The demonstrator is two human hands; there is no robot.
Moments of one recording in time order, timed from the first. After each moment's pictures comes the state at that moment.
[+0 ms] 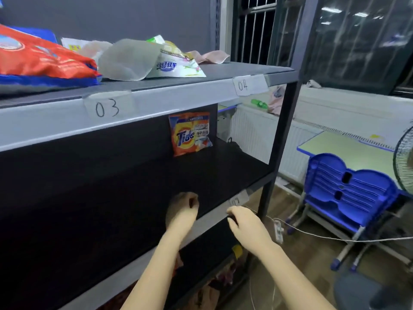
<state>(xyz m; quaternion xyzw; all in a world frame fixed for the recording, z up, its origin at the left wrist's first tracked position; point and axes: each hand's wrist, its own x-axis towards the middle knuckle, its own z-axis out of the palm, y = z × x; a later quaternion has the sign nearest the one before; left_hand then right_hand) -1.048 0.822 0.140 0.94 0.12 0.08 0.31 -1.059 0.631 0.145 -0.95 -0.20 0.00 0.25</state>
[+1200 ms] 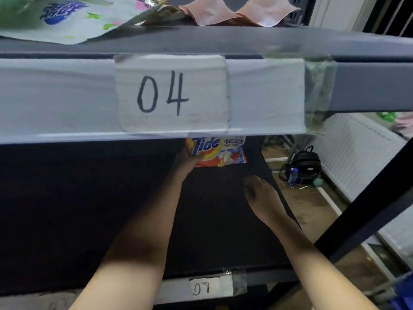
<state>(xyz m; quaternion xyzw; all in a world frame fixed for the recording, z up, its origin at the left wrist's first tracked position) -0.758 0.870 0.142 0.72 0.36 0.21 0.55 -0.703 0.643 0.134 -0.88 -0.37 0.02 0.29</state>
